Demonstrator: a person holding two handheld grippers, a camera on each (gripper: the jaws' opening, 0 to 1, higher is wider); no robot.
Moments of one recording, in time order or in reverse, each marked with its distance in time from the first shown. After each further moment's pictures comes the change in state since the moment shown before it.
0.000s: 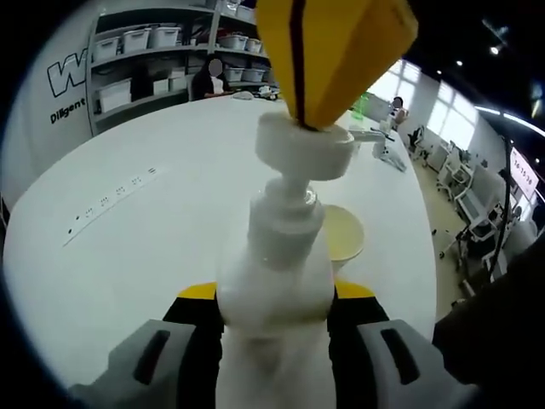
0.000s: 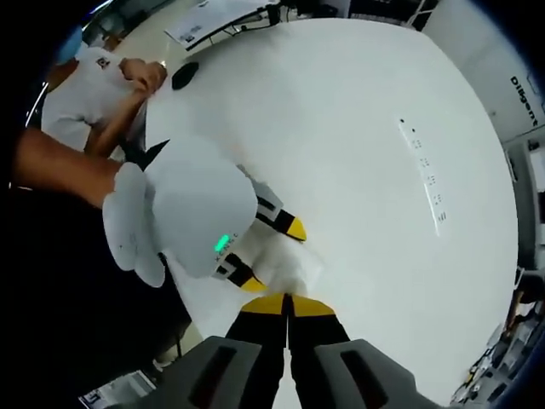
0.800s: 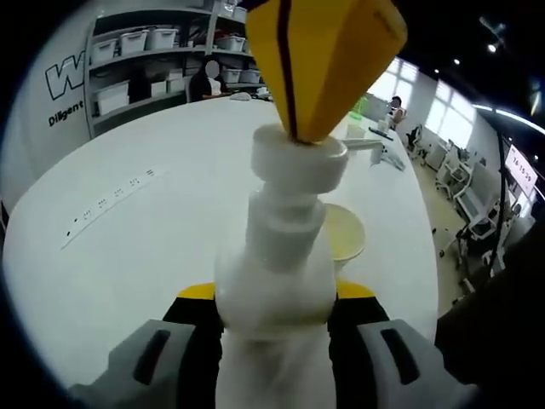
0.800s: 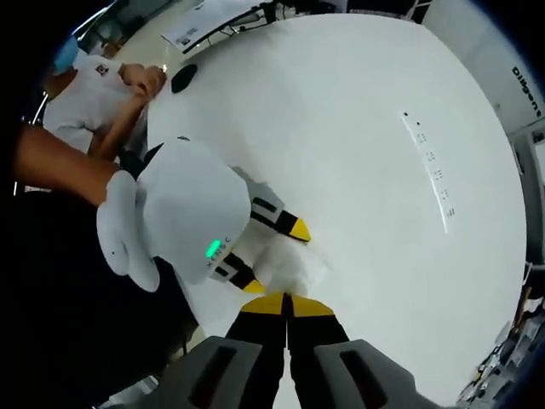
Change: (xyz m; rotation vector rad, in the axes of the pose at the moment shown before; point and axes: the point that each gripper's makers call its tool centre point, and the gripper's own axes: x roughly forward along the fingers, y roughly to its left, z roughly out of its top) left arm 0.002 0.000 0.000 0.011 -0.002 -0.010; right arm 0.002 0.001 0.001 0.009 0.004 0.010
